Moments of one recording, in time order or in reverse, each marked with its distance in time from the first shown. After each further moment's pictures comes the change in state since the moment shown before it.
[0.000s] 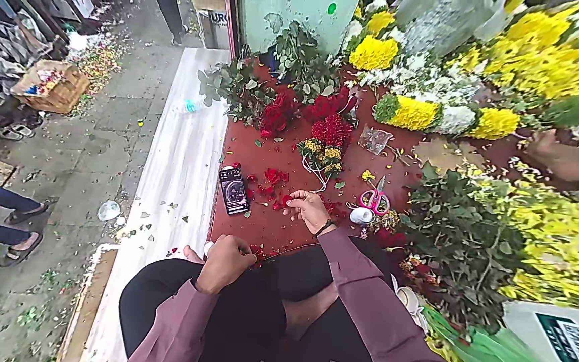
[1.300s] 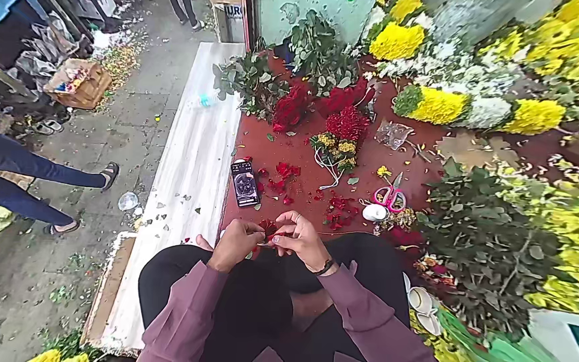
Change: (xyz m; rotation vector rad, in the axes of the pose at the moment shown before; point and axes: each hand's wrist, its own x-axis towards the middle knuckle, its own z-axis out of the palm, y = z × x) left_hand 0.009 -0.001 0.000 -0.363 0.067 0.047; right_hand -0.105 0.013 0.061 0.067 -0.306 -0.213
